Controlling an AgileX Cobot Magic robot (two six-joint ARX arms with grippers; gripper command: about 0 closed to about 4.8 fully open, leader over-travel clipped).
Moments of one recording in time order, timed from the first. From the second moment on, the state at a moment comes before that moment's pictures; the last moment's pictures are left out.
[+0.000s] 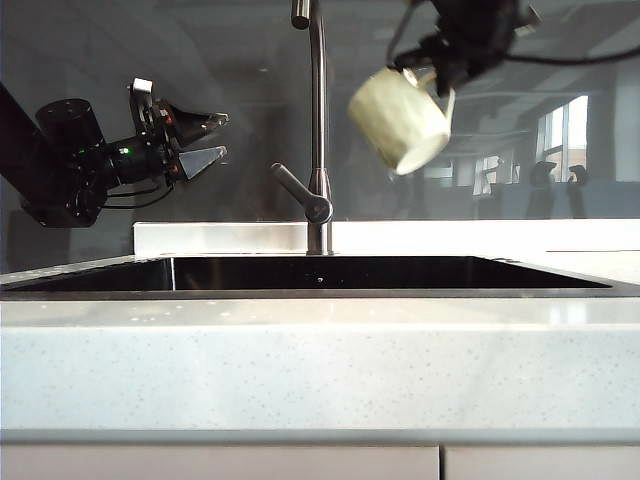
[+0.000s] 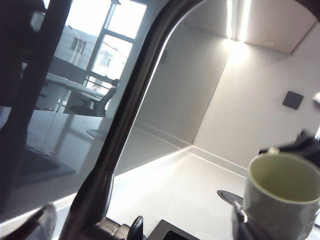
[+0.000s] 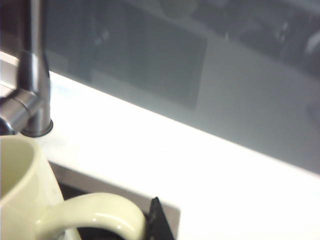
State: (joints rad) left arm 0.00 2.66 2.21 1.25 1.05 -1.03; right arm 0.32 1.71 1.50 -0.07 0.29 -0.26
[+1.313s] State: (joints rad) left arm -0.02 2.66 2.21 1.25 1.06 -1.05; right arm -0.11 1.56 0.51 1.00 0.09 -0.02
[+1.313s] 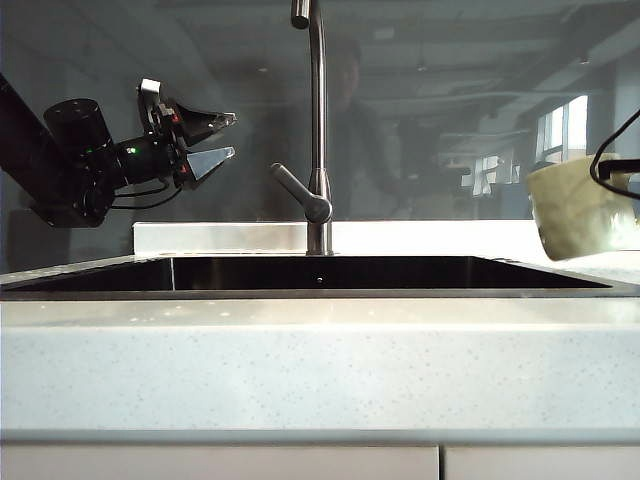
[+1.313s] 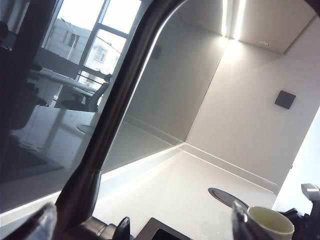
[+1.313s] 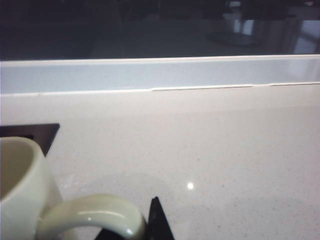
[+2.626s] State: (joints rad) left arm -0.03 2.66 2.21 1.25 1.08 -1.07; right arm -0.12 1.64 0.52 1.03 0.11 -0.03
